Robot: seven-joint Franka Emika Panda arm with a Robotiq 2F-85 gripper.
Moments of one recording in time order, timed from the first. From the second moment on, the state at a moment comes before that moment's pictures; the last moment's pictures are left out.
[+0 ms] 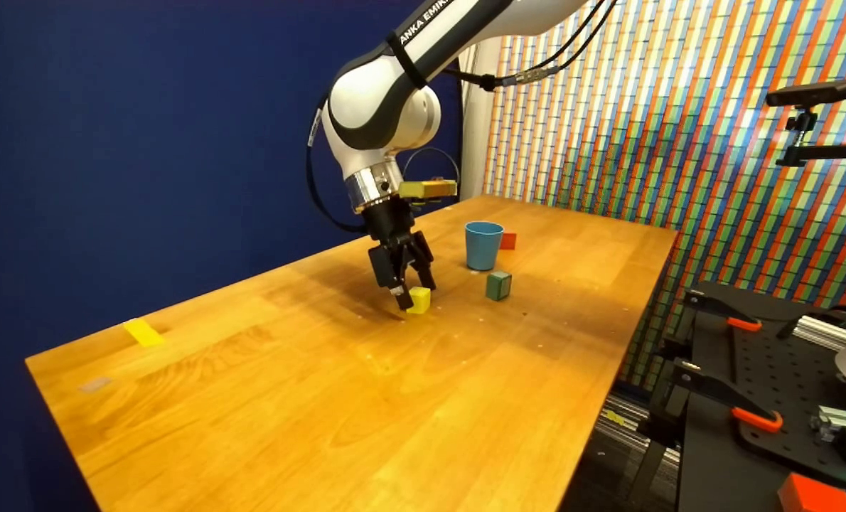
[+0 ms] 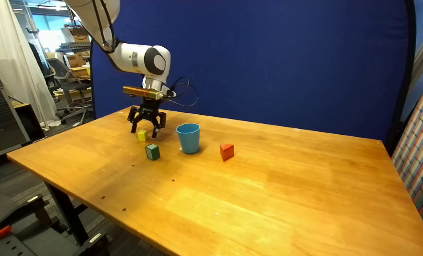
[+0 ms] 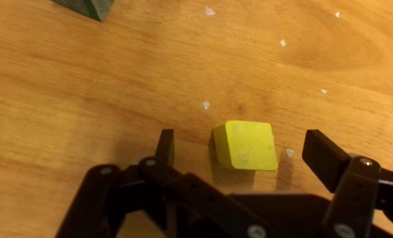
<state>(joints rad) 0.17 0.94 0.10 -1.35 0.04 1.80 -0.05</state>
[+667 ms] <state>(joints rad) 0.16 0.91 0.06 -1.35 0.02 1.85 0.04</state>
